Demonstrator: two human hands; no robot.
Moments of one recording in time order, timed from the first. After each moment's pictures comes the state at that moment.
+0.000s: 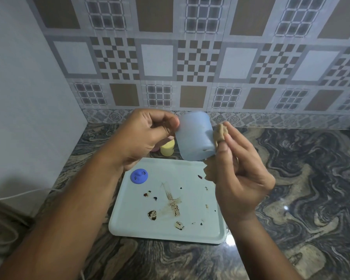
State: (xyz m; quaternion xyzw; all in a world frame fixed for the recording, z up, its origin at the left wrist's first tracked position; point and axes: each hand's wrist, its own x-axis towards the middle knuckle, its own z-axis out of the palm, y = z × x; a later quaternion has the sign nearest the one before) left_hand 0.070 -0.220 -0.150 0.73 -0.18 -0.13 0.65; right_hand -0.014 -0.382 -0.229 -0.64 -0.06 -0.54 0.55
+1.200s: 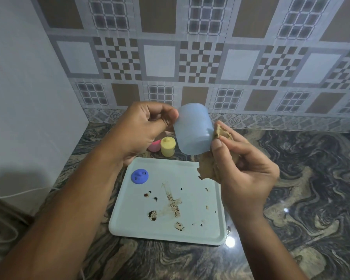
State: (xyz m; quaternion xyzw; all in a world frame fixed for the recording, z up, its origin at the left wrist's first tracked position) left_hand 0.076 -0.218 -0.144 0.73 -0.19 -0.07 0.65; right_hand -0.021 -0.378 -0.208 -0.58 -0.03 -0.42 0.70
